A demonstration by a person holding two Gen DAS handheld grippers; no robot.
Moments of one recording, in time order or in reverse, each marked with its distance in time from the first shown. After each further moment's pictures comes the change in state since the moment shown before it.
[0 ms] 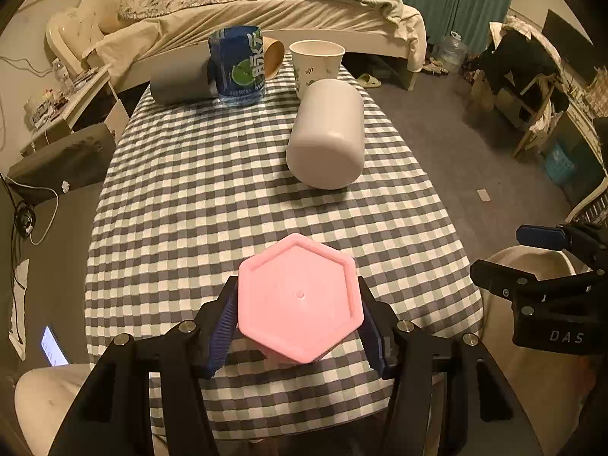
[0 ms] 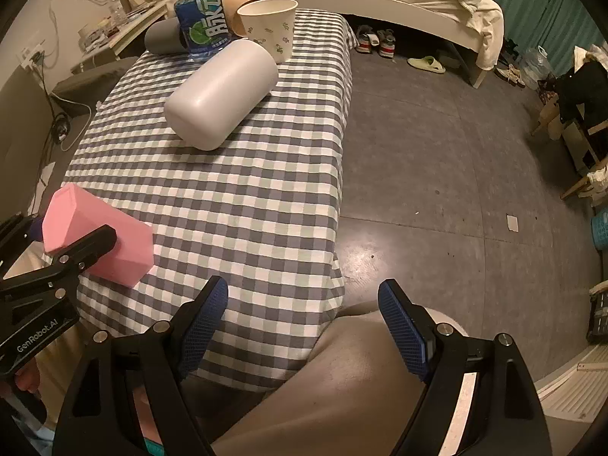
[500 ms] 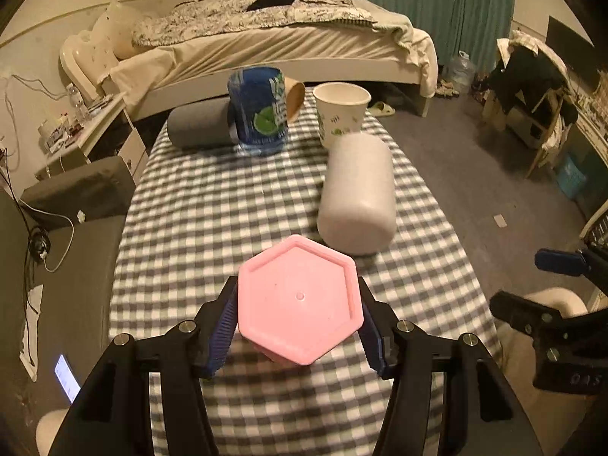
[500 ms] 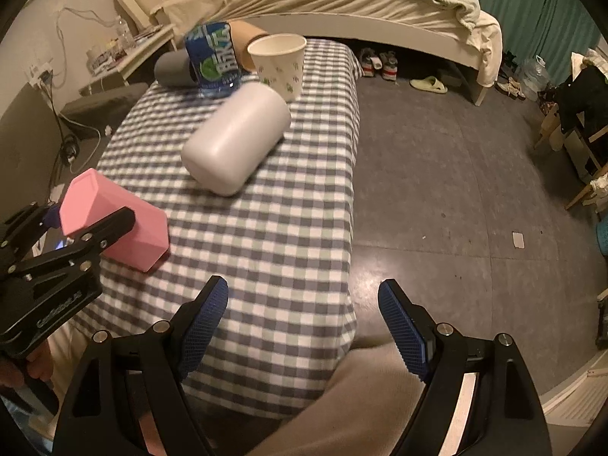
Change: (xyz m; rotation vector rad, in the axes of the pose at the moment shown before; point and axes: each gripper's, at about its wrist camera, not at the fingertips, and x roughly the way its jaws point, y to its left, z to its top) left arm 0.004 0.016 0.038 0.001 -0.114 0.059; right arm -0.014 0.008 0.021 0.017 -0.098 0.029
